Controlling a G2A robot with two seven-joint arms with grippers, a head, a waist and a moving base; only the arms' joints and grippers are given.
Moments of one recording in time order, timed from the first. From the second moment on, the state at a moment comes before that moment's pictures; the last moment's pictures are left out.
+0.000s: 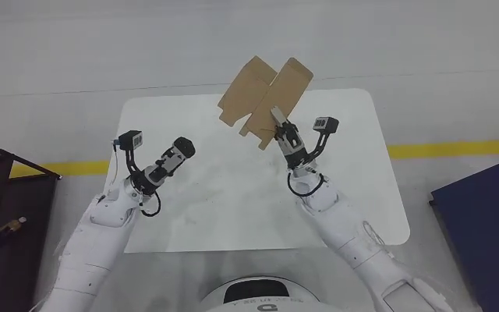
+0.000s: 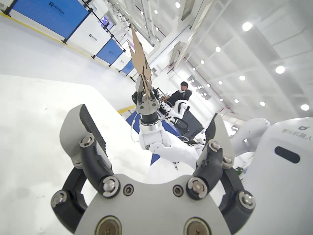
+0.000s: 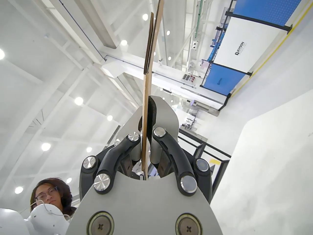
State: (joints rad) left arm 1.36 -1.04 -1.24 -1.41 -0.32 -0.94 -0.63; right arm -1.25 -1.34 0.99 -1.34 0.14 -0.77 -0.09
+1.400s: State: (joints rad) left arm 1.11 -1.18 -0.89 -1.20 -0.38 -0.89 -0.57; right arm -1.26 -1.43 0.96 -1.28 -0.21 -0.78 -0.29
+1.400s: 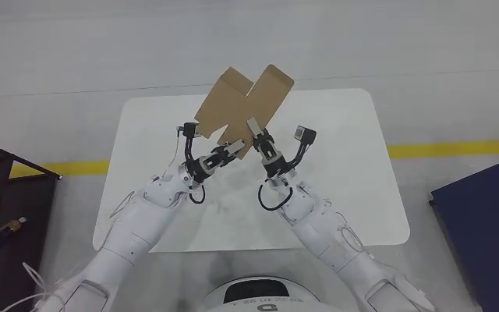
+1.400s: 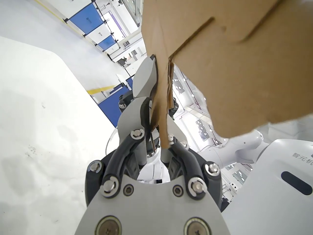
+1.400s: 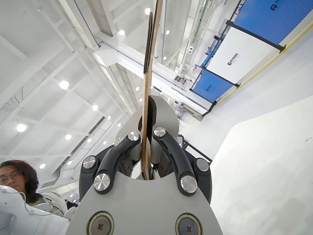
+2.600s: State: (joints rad) left arm 1.22 -1.06 -1.10 -1.46 -0.57 -0.89 -0.94; right arm -1.34 -1.37 1.22 -1.42 0.73 -0.62 0.49
